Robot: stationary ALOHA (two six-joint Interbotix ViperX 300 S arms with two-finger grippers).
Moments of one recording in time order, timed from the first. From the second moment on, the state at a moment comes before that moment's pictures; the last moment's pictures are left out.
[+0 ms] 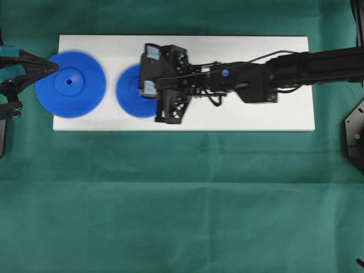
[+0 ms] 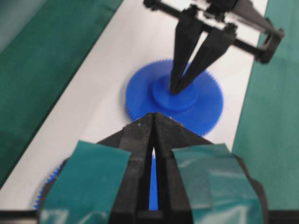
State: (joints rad) left arm 0.34 -1.01 1.21 -0.02 0.11 -0.01; right arm -0.19 0.37 0.33 -0.26 0.13 0.27
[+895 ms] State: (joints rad) left arm 0.34 -1.03 1.21 -0.02 0.11 -0.02; right arm -0.36 -0.13 1.04 -0.26 0.02 0.52
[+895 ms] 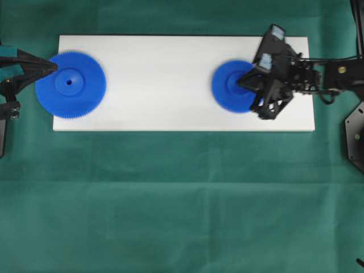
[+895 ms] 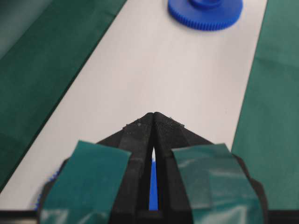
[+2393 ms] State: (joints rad) left arm 0.32 -1.03 1.21 -0.02 0.11 -0.02; right arm -0.42 -0.56 1.22 -0.36 0.18 0.60
